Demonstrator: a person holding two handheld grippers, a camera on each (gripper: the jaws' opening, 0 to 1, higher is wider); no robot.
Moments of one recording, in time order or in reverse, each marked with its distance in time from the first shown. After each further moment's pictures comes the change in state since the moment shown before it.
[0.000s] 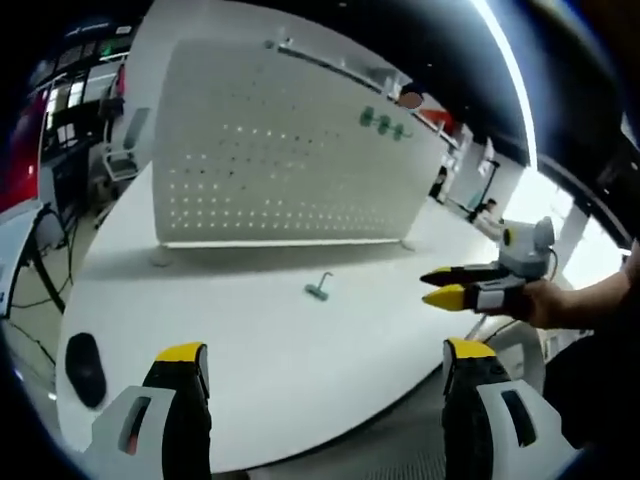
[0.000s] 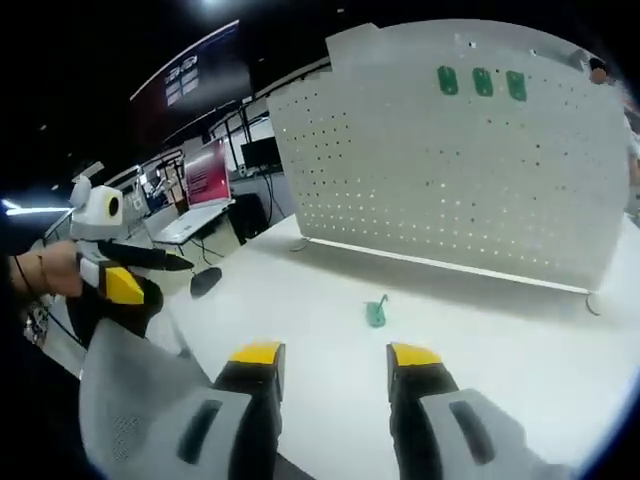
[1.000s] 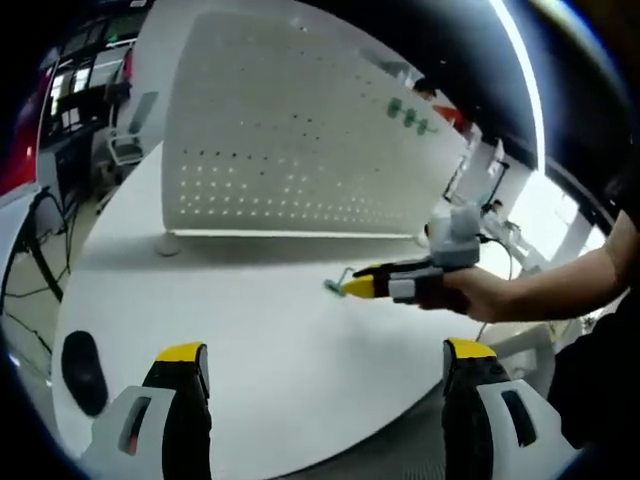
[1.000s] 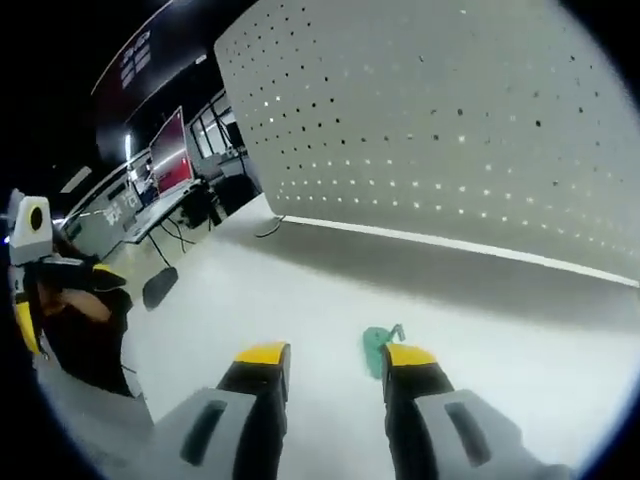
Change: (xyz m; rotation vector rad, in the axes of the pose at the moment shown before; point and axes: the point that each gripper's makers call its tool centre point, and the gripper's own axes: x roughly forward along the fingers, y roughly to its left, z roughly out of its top) left arm 0.021 0.032 -0.001 -0.048 0.034 0.010; right arm 0.137 -0.038 -0.013 0.121 0.131 -0.041
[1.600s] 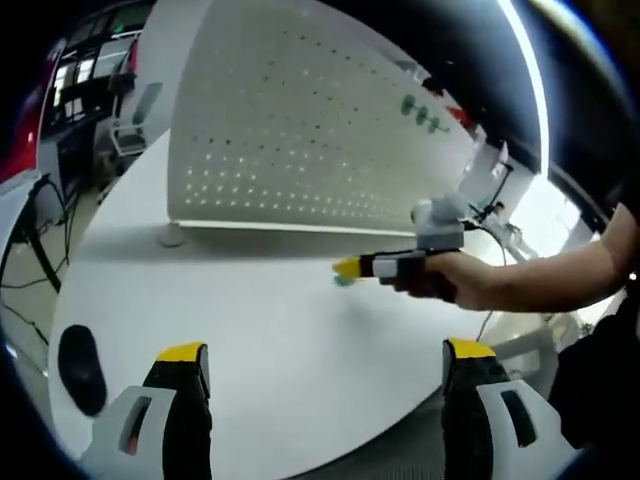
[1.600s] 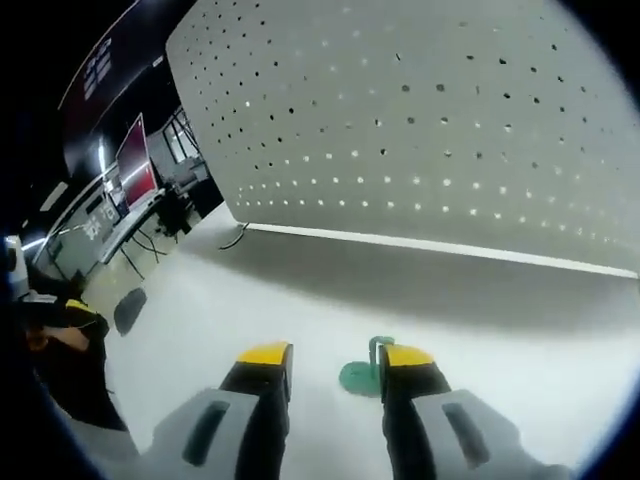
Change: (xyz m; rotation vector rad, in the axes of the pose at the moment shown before) left arm 0.005 0.014 -0.004 -0.031 0.020 -0.001; right arm 0.032 -0.024 0.019 0.017 0.010 -0.077
